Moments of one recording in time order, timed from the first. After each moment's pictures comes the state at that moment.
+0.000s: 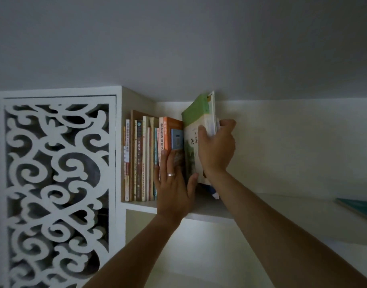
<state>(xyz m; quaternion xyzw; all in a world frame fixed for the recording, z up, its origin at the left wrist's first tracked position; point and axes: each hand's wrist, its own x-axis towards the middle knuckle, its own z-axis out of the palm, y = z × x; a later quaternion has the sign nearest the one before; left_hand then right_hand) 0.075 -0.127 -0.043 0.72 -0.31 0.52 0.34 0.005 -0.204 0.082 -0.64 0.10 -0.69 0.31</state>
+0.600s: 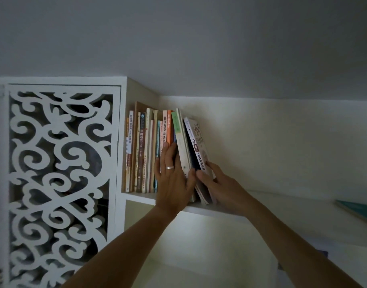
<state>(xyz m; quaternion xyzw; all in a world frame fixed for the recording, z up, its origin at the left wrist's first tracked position) 0.073 -0.126 -0.040 0.68 -0.33 0.51 0.40 -0.058 -0.238 0.006 -0.91 0.06 -0.23 0.34</state>
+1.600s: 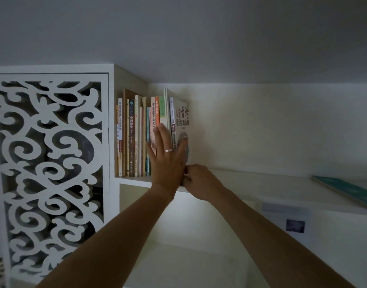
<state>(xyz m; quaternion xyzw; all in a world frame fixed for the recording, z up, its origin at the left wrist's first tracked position) 0.062 -0.131 -0.036 0.76 -0.24 0.58 0.16 -0.042 -0.212 -0.023 -0.96 0.05 -0.25 0.14</state>
